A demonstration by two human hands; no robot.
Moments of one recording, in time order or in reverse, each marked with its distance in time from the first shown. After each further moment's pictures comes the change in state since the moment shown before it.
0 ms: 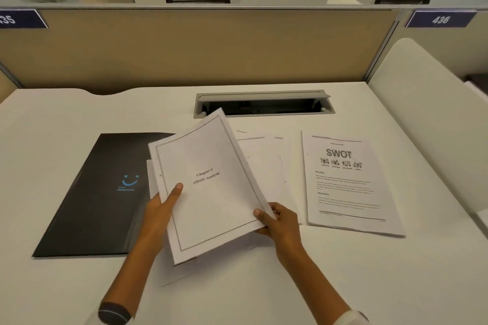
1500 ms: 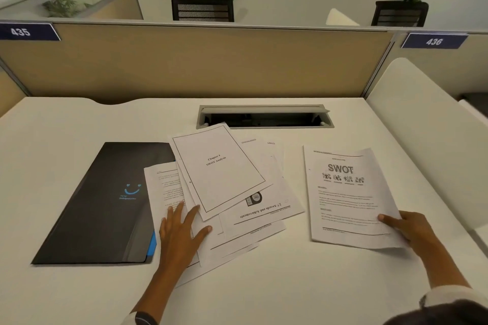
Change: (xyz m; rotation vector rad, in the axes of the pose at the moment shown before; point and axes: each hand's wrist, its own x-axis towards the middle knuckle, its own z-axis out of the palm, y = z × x) left_hand -0.002 -0.051 0.018 0.947 -0.054 0.474; right_hand 0.059 -0.062 -0.259 -0.642 0.459 0.110
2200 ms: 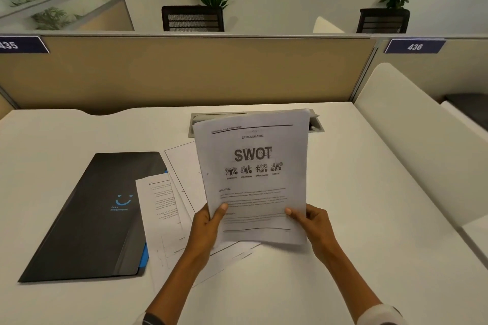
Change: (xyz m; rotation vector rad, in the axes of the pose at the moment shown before) left_hand 0.004 0.090 -0.009 -1.110 -0.173 -0.158; right_hand -0.098 -0.062 0.137 0.573 -0.426 -0.427
